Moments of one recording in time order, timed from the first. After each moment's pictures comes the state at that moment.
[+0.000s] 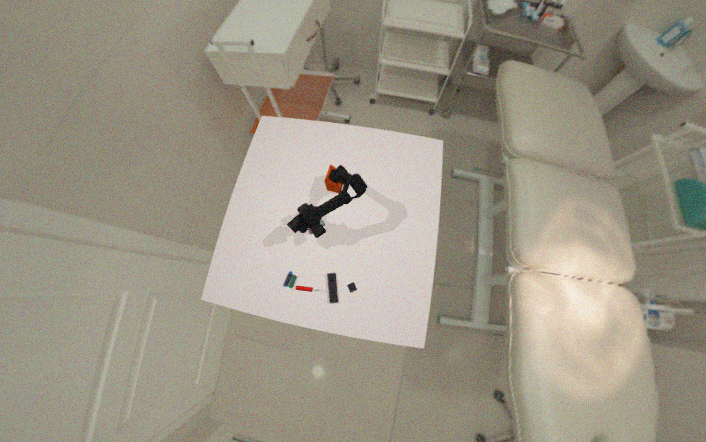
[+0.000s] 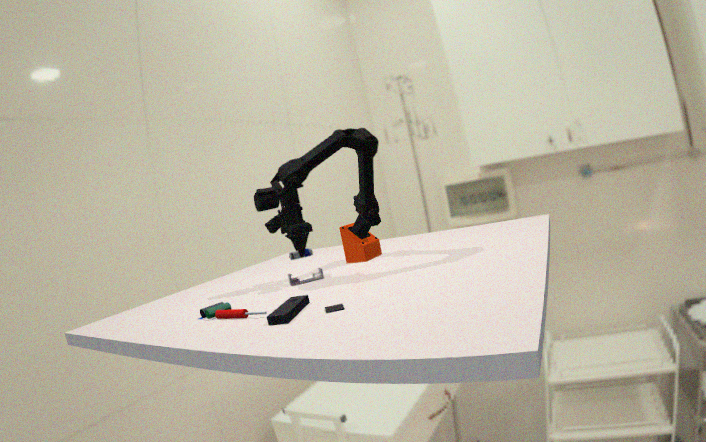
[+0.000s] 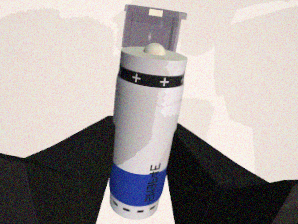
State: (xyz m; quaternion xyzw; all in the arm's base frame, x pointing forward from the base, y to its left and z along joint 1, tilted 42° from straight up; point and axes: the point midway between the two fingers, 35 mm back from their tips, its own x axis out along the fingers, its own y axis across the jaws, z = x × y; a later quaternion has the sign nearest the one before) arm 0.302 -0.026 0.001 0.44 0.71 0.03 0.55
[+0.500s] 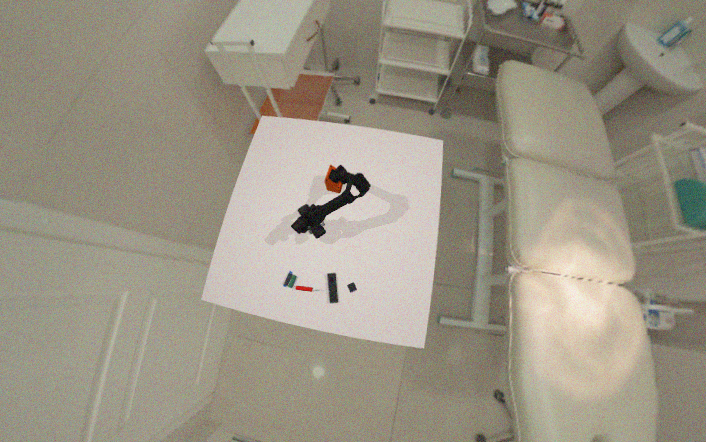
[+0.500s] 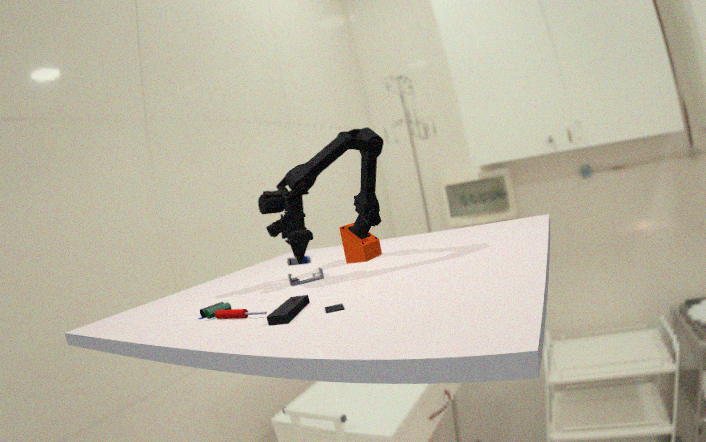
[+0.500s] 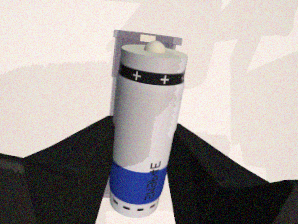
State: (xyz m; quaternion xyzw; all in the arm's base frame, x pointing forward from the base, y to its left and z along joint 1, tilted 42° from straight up) arm 0.307 -0.018 -0.016 0.44 0.68 0.00 0.58
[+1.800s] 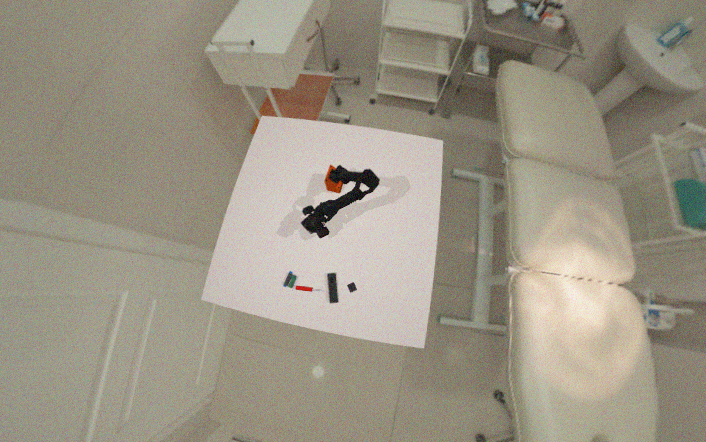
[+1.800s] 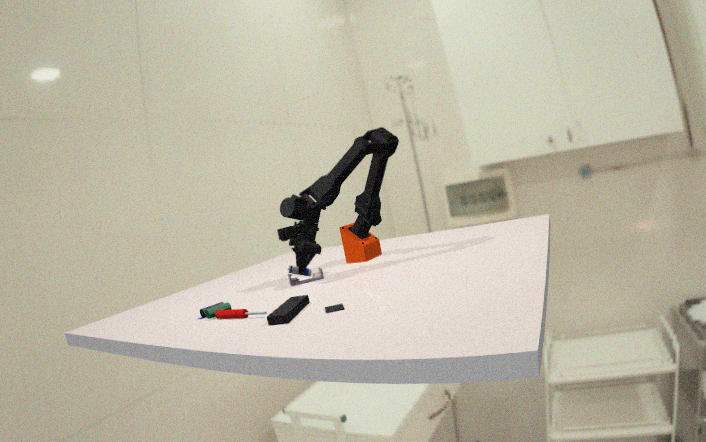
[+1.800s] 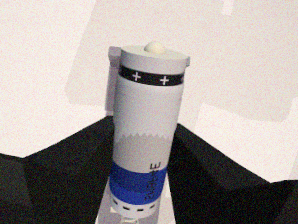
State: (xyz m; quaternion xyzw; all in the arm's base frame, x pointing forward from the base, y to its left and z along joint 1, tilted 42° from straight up) arm 0.305 0.007 -0.039 0.43 0.59 -0.07 0.68
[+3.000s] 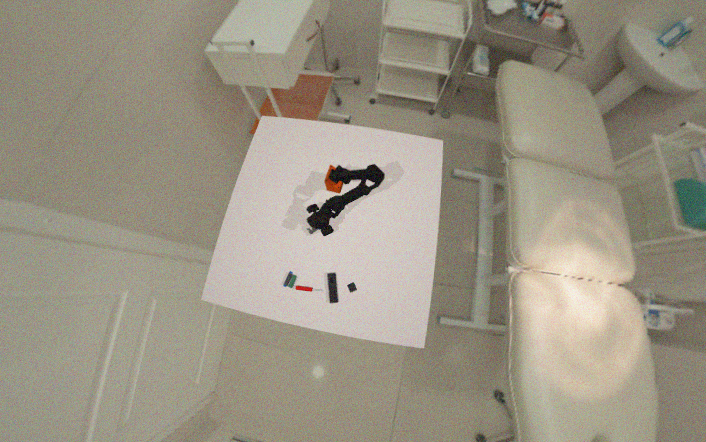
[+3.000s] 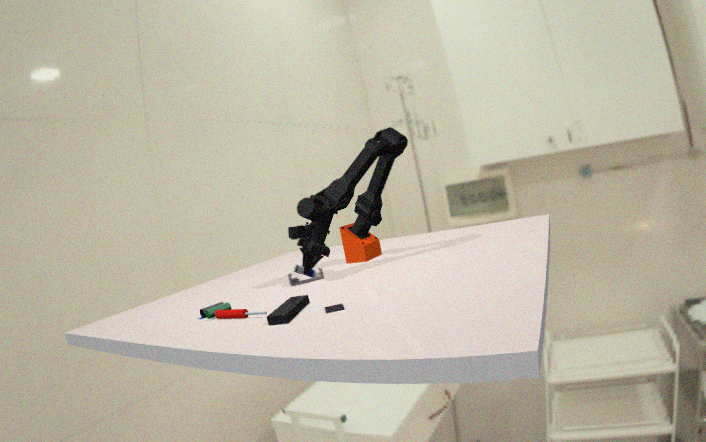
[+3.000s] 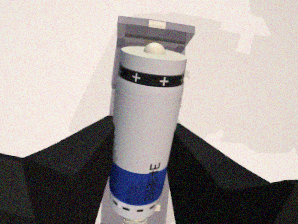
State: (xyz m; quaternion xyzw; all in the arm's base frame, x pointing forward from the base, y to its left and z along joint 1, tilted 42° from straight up) arm 0.291 0.021 -0.035 0.43 0.55 -0.10 0.71
